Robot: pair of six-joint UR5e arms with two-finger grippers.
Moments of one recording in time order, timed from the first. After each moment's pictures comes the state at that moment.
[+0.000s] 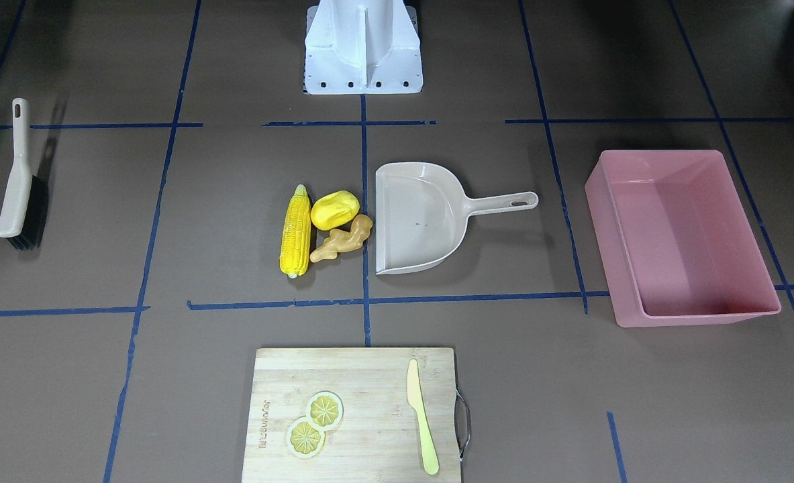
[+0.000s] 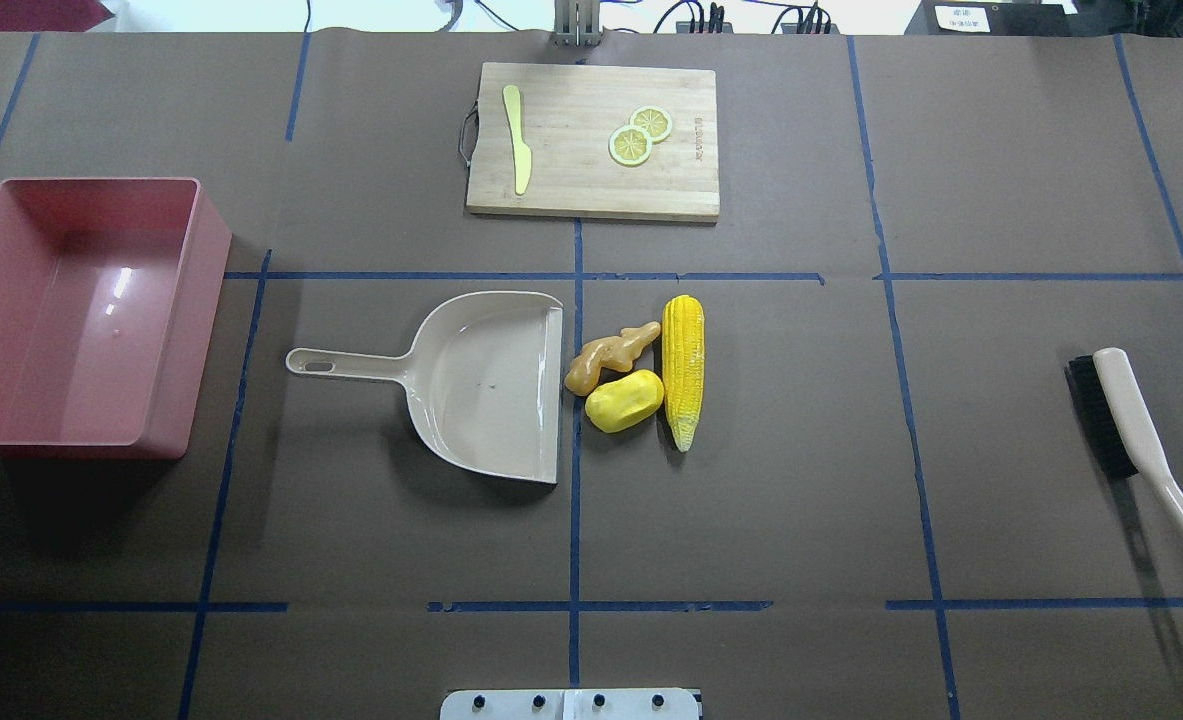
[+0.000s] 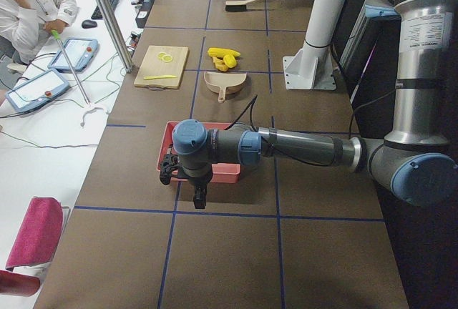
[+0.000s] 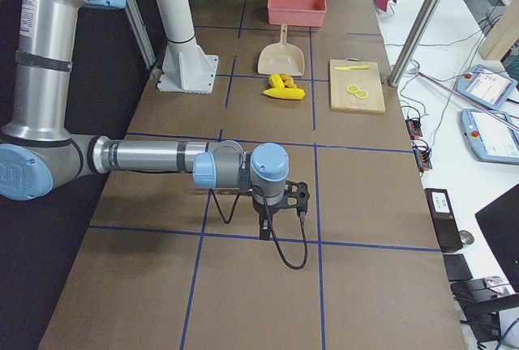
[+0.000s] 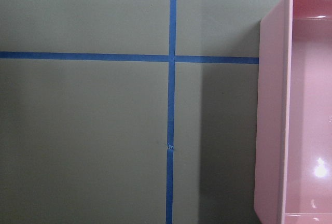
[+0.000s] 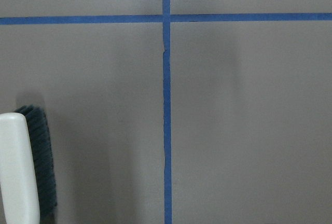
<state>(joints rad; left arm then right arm) -1.55 -1.53 -1.72 -1.47 -2.37 -0.03 1.53 -1.77 1.79 -1.56 2.33 0.06</state>
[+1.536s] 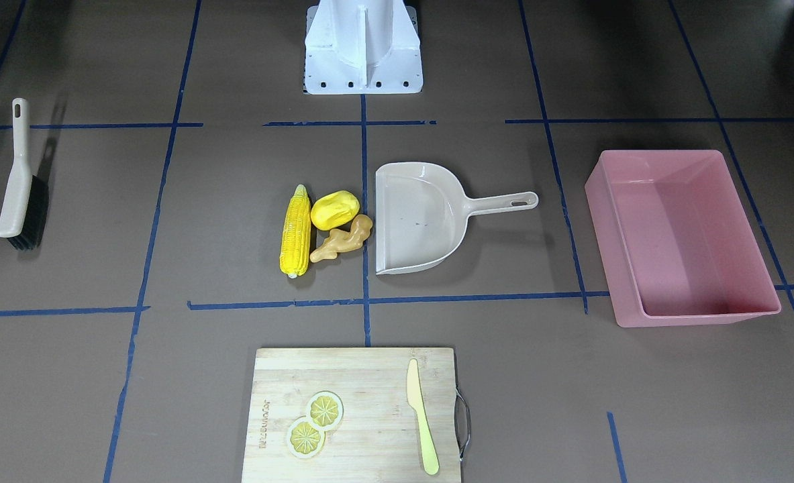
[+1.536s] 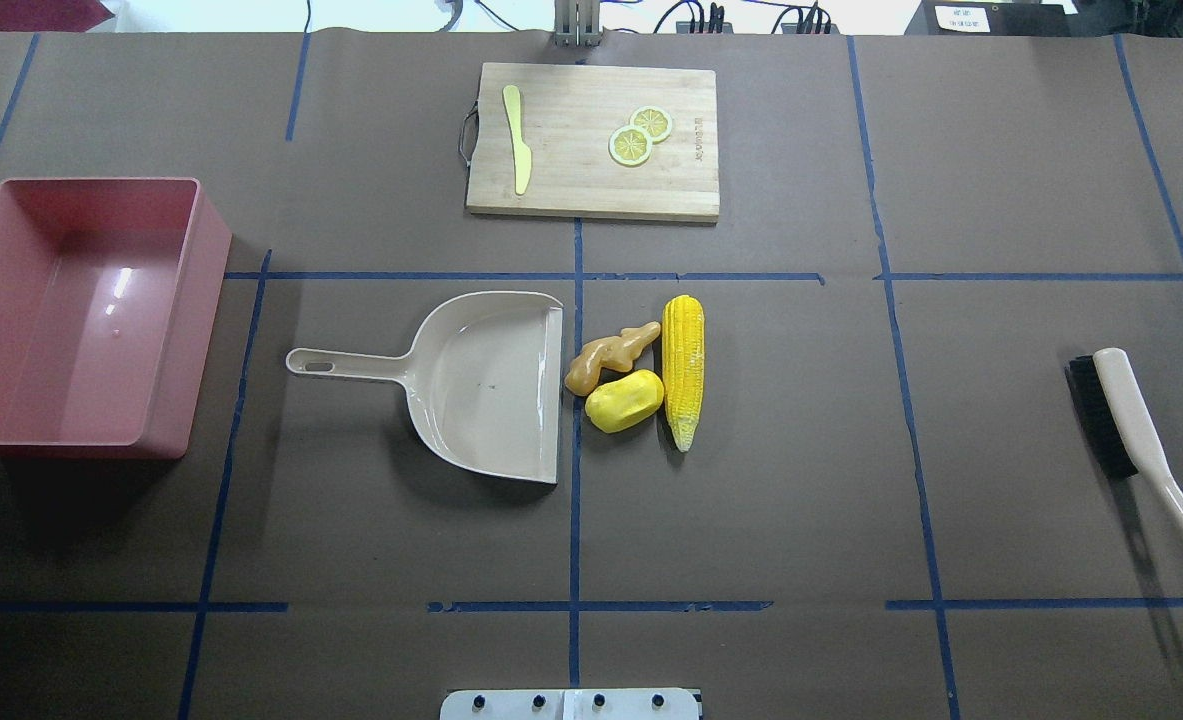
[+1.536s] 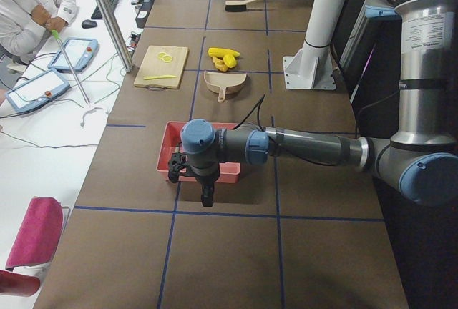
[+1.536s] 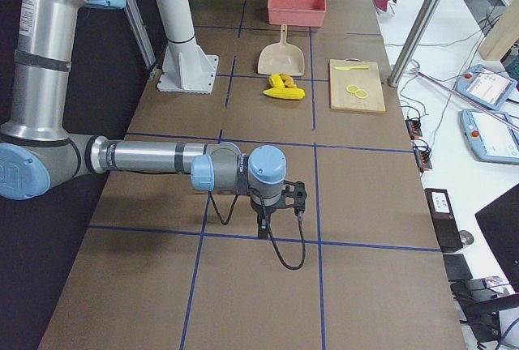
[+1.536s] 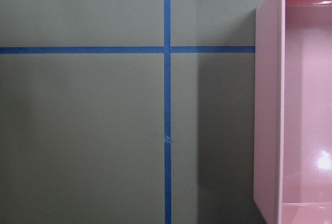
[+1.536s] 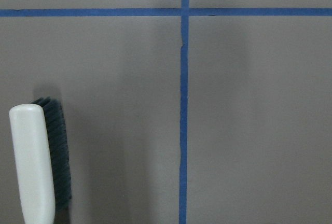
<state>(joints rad) -1.53 -1.47 -1.76 -1.48 -2.43 -0.04 1.51 -1.78 1.78 -1.53 2.38 0.06</state>
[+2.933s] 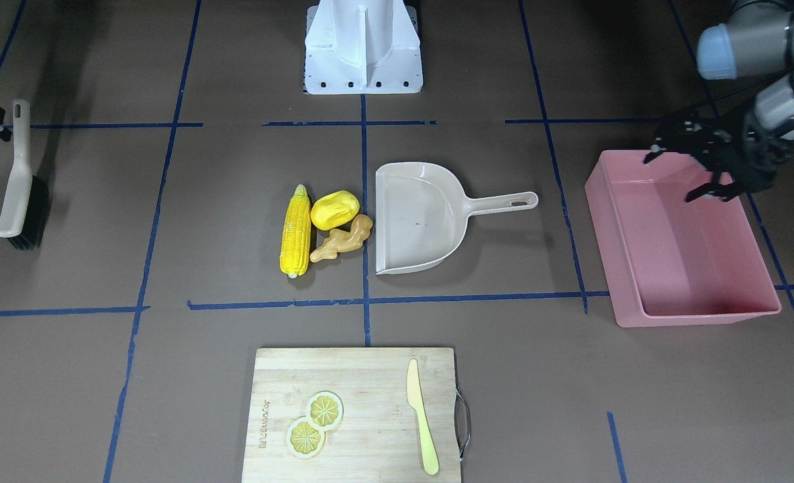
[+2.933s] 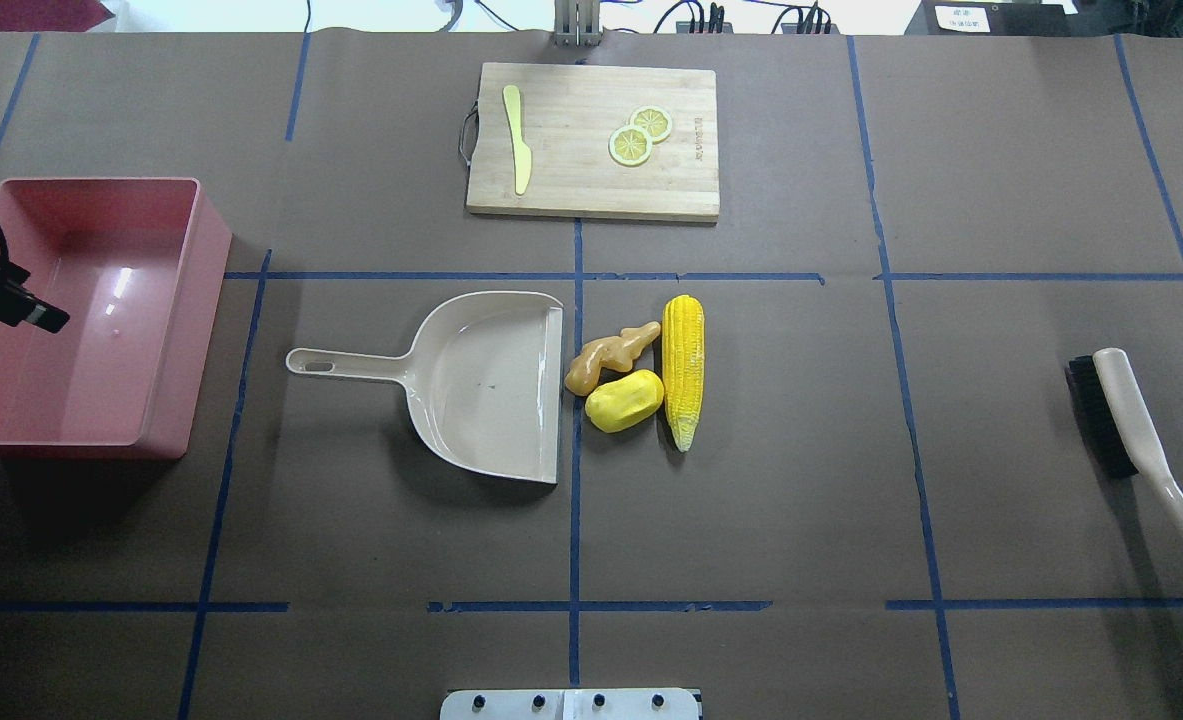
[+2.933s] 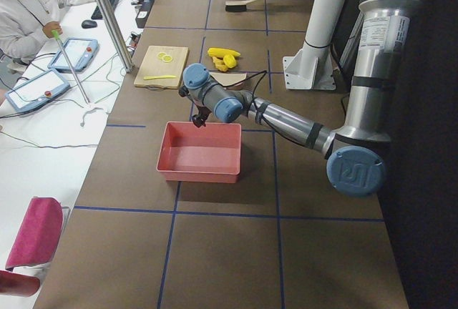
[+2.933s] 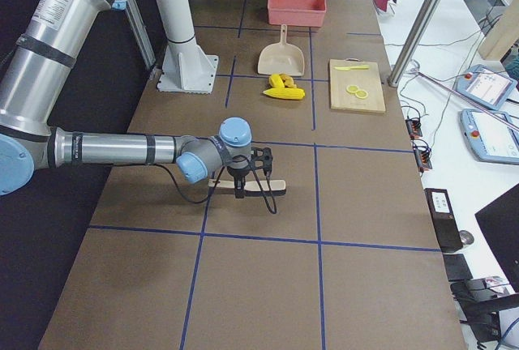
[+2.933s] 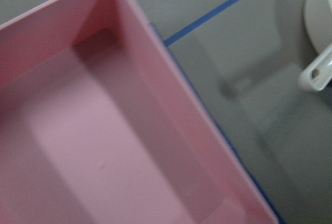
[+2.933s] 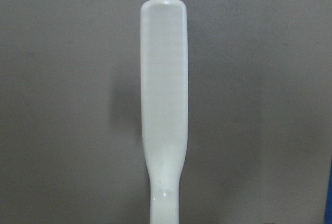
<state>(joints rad) -1.09 -1.70 -1.83 -1.85 -2.52 -0.04 1.03 -2.03 1.93 -0.96 2.27 0.63</state>
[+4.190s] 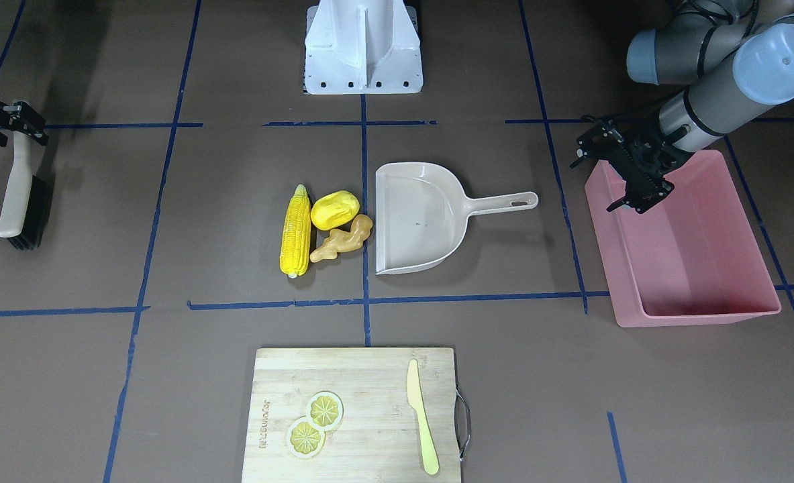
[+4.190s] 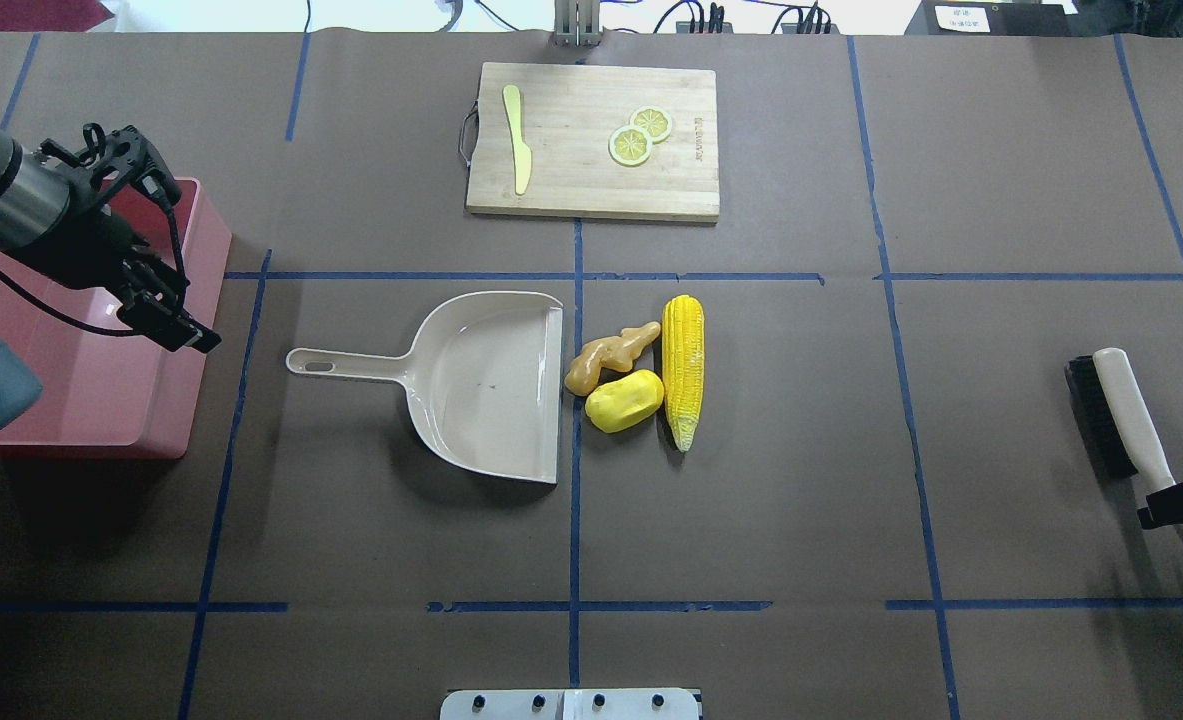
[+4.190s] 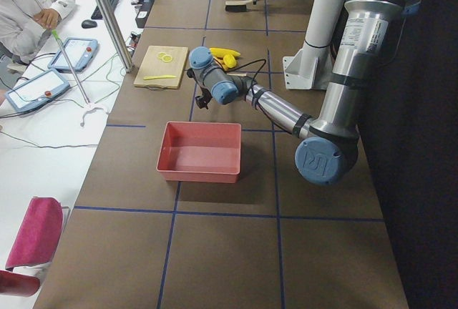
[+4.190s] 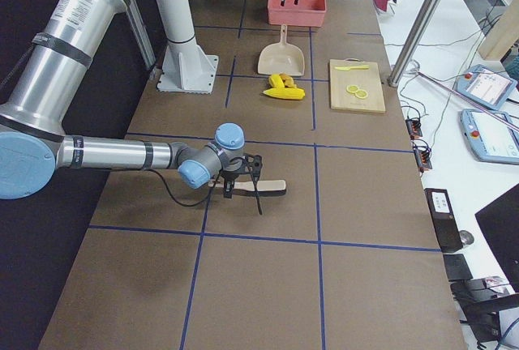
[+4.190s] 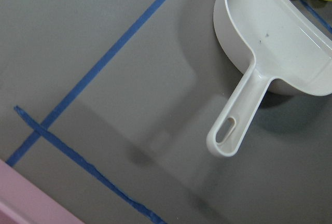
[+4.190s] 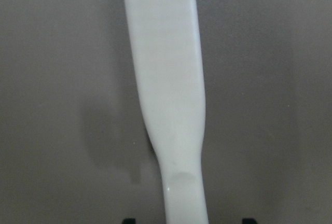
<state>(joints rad) -0.96 -1.79 -1.83 -1.85 -2.41 -0.04 0.85 -2.02 1.87 -0.86 2.20 0.90</state>
